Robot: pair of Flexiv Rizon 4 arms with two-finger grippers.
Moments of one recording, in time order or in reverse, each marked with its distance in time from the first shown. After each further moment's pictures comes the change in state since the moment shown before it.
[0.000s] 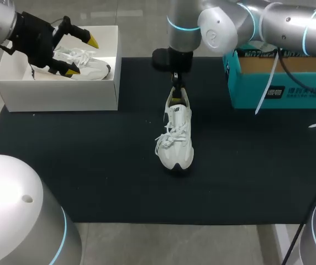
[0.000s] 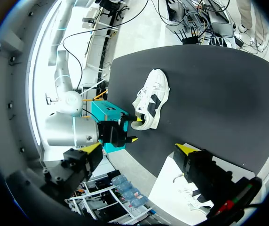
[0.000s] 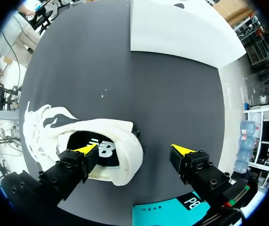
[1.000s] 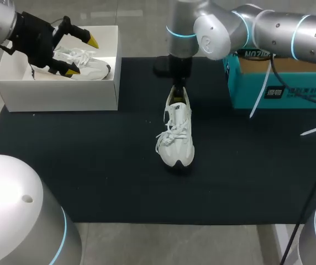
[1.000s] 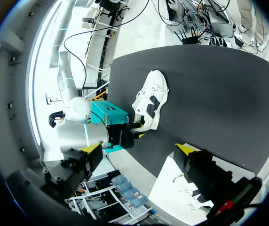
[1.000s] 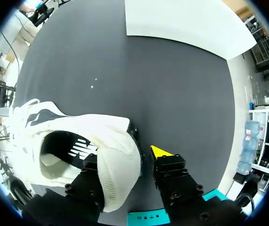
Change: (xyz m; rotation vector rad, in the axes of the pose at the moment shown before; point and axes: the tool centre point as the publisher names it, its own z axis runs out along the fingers) left arm 0.000 0.000 0.000 0.000 0.000 0.000; right arm -0.012 -0.007 0.039 0.029 0.045 -0.008
